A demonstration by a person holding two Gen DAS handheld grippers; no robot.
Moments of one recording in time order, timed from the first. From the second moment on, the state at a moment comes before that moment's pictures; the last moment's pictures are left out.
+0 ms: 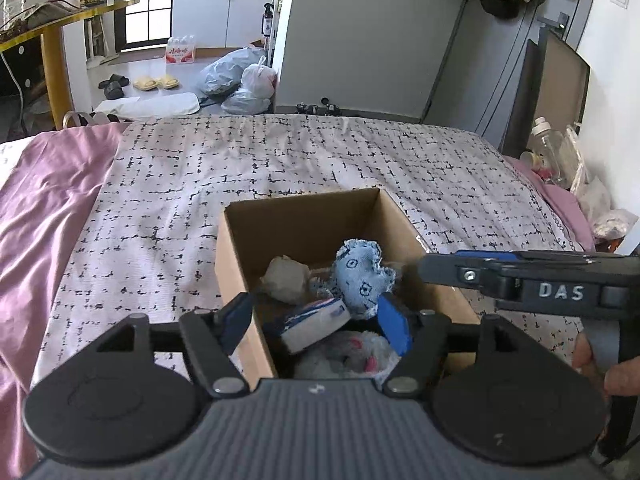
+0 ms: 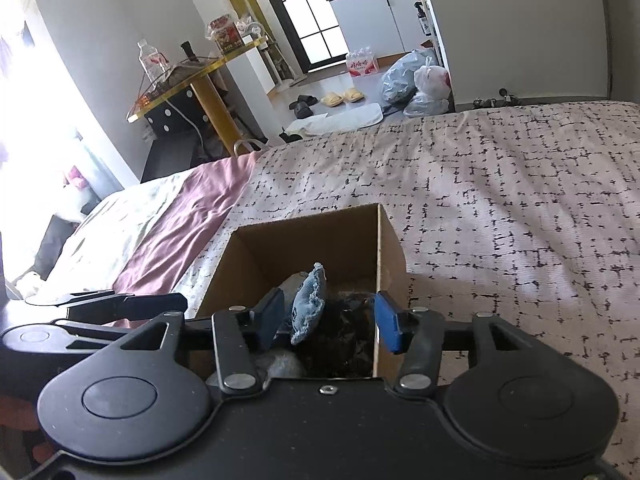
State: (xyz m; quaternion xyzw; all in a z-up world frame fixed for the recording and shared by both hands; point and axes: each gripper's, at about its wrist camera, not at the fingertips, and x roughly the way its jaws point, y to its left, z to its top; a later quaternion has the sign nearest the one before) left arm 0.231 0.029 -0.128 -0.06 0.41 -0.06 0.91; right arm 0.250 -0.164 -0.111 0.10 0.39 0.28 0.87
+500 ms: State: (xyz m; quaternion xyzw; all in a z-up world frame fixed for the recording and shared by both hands) left arm 0.193 0.022 -0.084 -0.04 0.40 0.00 0.92; right arm 0.216 -0.199 -0.068 0.10 0.36 0.29 0.88
